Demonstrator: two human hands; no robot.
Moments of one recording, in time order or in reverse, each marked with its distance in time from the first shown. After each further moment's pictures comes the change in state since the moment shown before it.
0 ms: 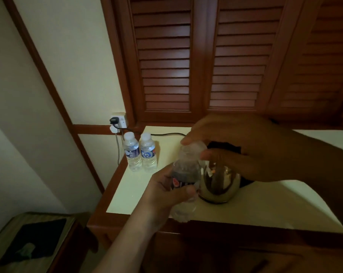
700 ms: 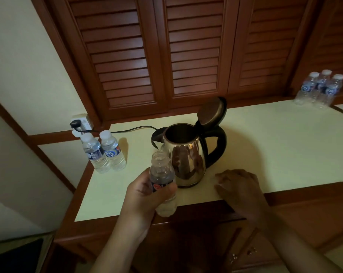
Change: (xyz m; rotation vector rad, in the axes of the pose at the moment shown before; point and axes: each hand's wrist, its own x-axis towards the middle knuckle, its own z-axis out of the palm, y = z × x) left_hand -0.007 -0.044 0.023 0.068 0.211 -0.111; right_hand -0.183 0.102 0.145 -0.139 0.160 0.866
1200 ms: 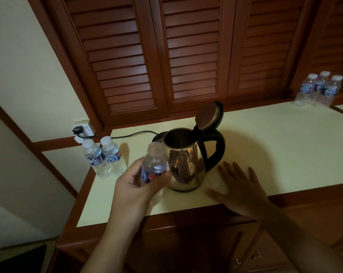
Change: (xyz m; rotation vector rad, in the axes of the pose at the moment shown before) left_hand 0.001 0.040 0.008 0.320 0.142 0.117; right_hand 0.017 0.006 -0.004 -0.333 -0.291 0.013
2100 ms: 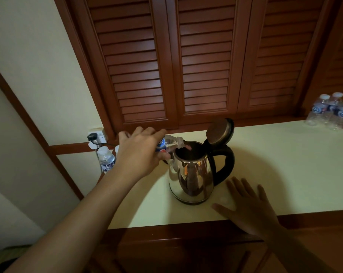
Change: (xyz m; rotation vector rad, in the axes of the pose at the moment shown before) left_hand 0.105 0.050 -0.016 1.578 -0.020 0.405; right_hand 0.000 -0.001 0.003 -0.071 0.004 0.021
